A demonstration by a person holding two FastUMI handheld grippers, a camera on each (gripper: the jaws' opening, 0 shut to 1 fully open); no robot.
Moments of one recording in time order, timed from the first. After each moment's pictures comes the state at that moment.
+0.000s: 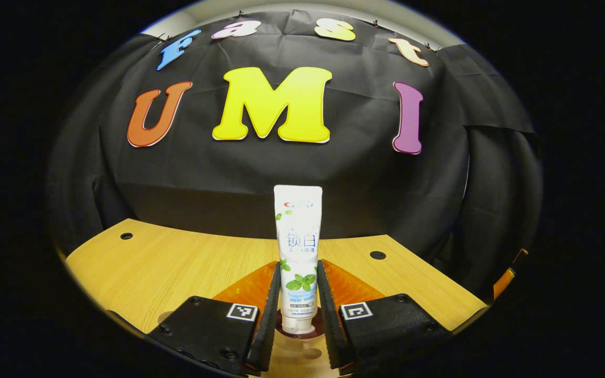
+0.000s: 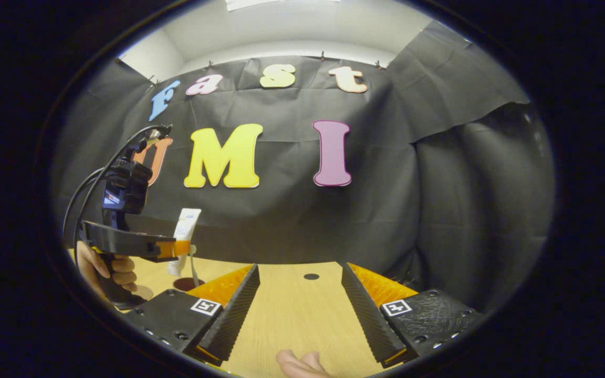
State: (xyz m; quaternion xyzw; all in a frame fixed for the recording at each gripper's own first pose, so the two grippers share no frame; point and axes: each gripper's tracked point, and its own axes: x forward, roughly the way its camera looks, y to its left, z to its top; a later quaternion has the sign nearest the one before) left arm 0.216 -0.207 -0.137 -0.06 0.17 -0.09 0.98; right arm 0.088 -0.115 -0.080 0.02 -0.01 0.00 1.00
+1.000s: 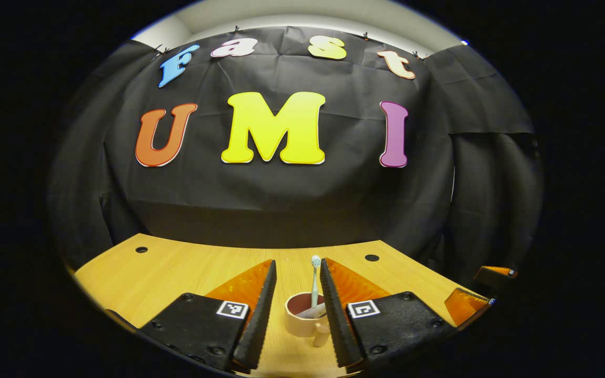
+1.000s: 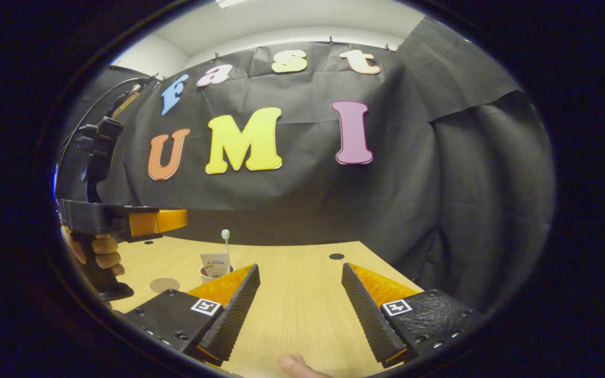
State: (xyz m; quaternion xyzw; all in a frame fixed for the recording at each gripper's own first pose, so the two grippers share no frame) left arm 0.143 -0.173 -0.084 -0.03 0.12 -0.10 0.99; right arm 0.067 -0.072 -0.103 0.02 0.05 0.05 1.00
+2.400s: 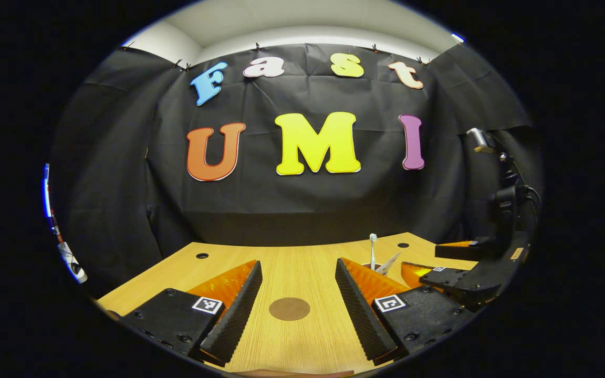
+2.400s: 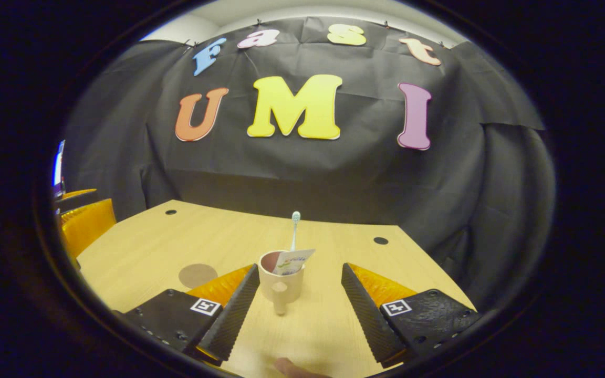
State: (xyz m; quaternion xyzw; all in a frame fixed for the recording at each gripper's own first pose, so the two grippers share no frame) left arm 0.048 -0.038 -0.067 -0.01 0.10 -0.04 0.99; right arm 0.091 0.071 -0.117 -0.04 0.17 0.10 0.98
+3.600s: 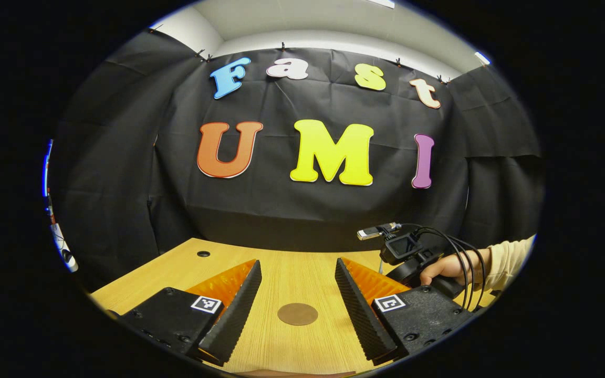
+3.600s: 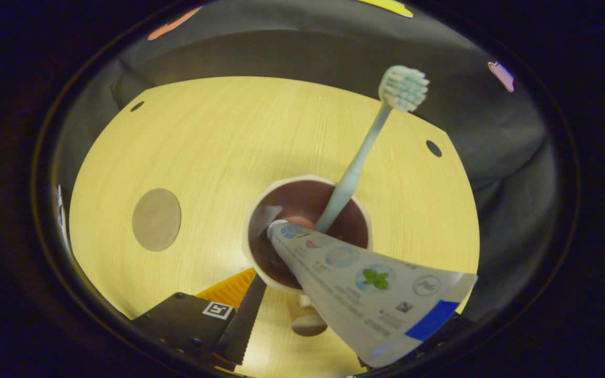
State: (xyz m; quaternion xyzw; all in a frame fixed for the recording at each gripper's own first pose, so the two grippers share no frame) left arm 0.056 0.012 -0.056 -0.06 0.08 -0.04 0.99; right arm 0.152 0.108 -0.265 -0.14 0.57 0.07 0.81
